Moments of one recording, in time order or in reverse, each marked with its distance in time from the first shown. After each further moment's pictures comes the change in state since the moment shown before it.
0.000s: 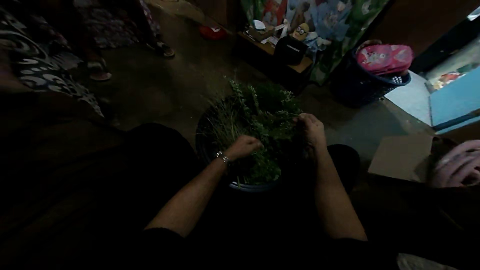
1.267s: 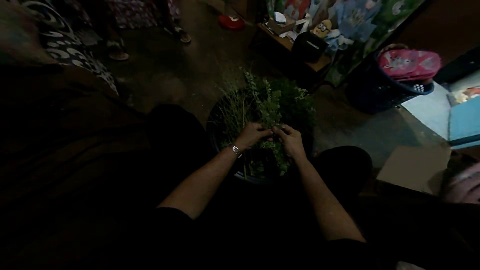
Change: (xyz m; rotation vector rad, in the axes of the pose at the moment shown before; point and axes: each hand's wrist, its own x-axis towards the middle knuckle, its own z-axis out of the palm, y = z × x) left_hand -0.001 0.000 0.004 -0.653 0.218 0.000; right_hand -0.050 0.022 0.080 0.011 -0.225 0.081
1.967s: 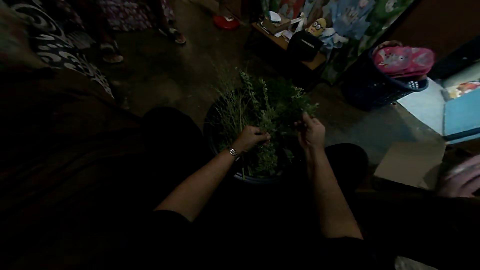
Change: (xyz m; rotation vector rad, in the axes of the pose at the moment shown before) left_hand -0.004 -0.006 -0.001 0.094 -0.079 -0.017; right_hand 0.021 -0.012 -0.046 0.313 0.290 -0.084
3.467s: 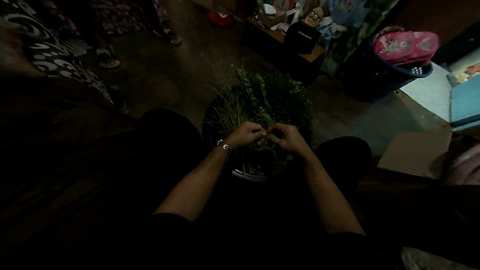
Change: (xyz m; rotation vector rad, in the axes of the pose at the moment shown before) left_hand -0.003 0.011 -0.016 0.295 -0.175 0.152; right_hand -0.021 0.003 0.006 -0.929 -0.732 -0.221
